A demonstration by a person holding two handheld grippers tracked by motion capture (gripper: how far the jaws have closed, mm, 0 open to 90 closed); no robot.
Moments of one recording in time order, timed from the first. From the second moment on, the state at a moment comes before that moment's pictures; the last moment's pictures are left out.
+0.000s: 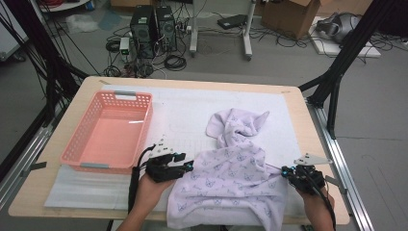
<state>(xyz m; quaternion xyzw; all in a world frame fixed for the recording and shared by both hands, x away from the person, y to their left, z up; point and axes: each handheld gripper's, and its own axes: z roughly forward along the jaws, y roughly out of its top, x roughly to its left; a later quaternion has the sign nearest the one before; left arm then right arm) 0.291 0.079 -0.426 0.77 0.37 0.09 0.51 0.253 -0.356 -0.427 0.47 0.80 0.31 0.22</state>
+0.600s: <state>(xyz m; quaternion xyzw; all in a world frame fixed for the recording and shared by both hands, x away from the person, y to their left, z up) 0.360 -0.009 -0.429 0.79 0.36 0.04 0.49 0.262 -0.351 -0.432 0.46 0.78 0.36 0.22</state>
